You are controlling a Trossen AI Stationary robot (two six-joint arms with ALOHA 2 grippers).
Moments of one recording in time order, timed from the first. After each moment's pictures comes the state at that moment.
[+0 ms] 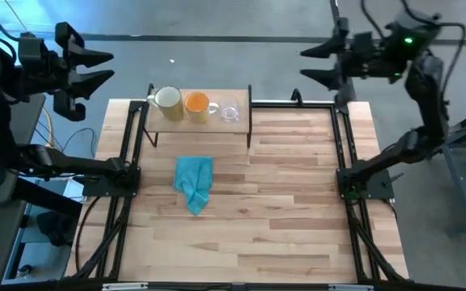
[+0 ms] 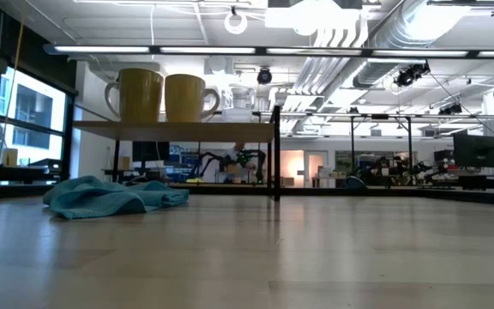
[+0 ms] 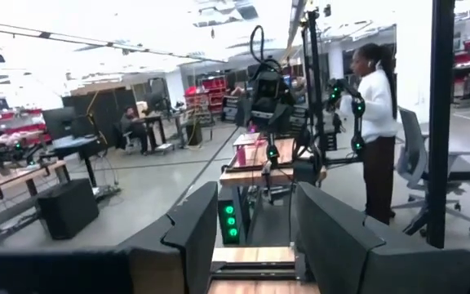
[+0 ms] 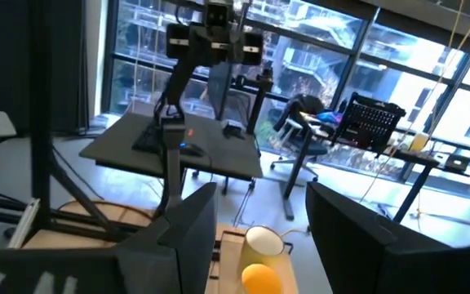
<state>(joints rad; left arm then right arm) 0.75 1.15 2.25 -0.98 0.46 0.11 -0.48 1.42 2.30 -0.88 -0.47 -0.29</state>
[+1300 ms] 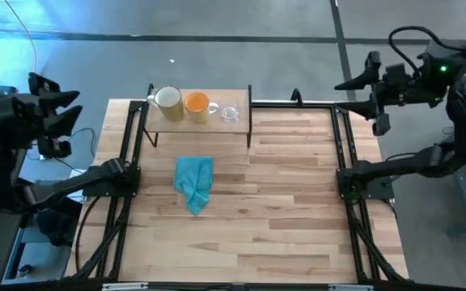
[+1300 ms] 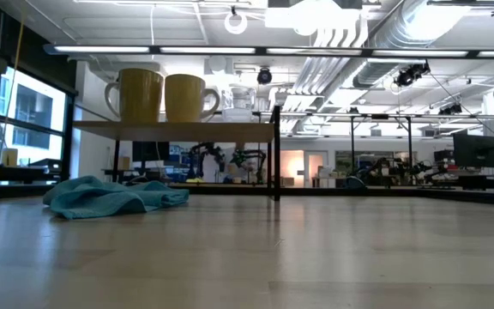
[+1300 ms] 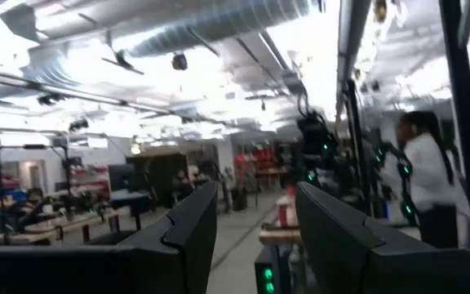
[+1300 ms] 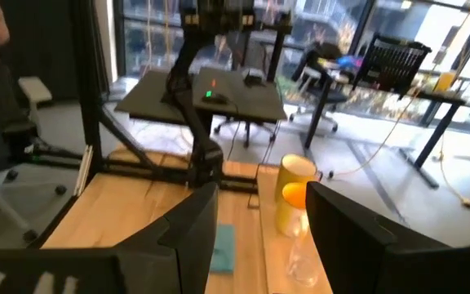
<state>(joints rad) 0.75 0.46 1.39 -0.53 0.29 0.00 -0.48 1.12 2.06 -1.12 -0.46 -0.28</state>
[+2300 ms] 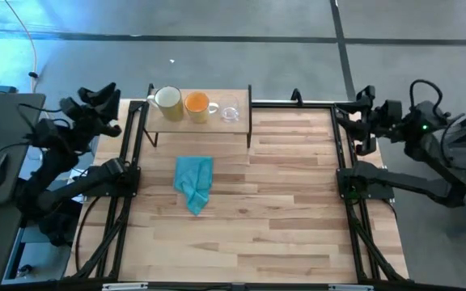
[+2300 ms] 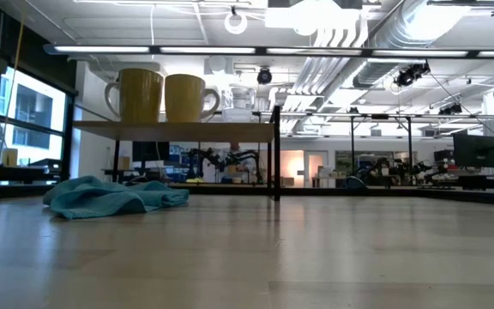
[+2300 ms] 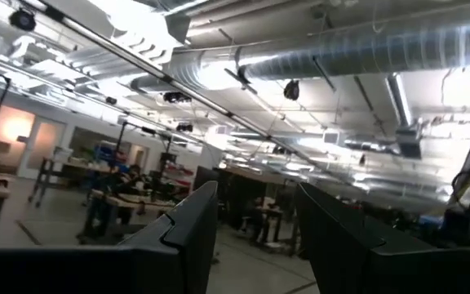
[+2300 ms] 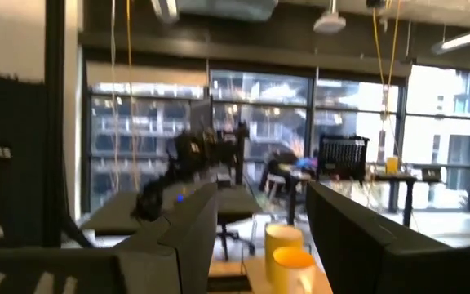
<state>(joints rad) 0.75 0.25 0.70 0.05 -0.12 -0.18 -0.48 0.49 0.92 -0.12 -0.34 0.03</state>
